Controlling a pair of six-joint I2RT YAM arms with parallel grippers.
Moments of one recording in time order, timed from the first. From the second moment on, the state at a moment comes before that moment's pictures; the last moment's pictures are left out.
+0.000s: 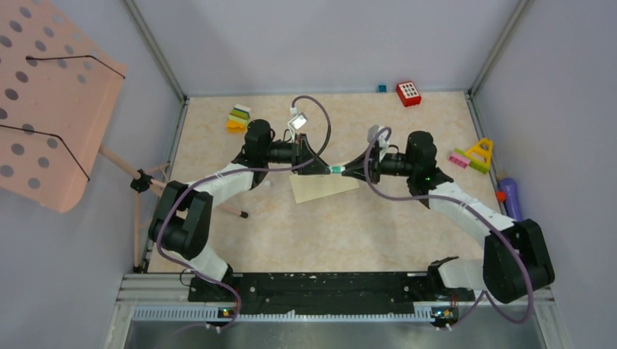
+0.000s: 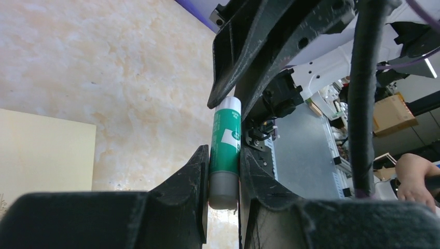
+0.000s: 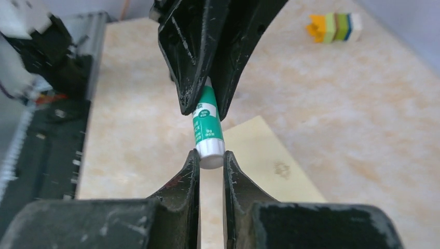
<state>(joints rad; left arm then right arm) -0.42 1.62 0.94 0.57 1.19 -0.61 0.36 1.31 0.74 0.40 -1.05 -0.01</state>
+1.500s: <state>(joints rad) -0.42 1.63 0.93 0.58 1.12 -0.59 0.28 1.52 0.77 0.56 -1.16 0.77</state>
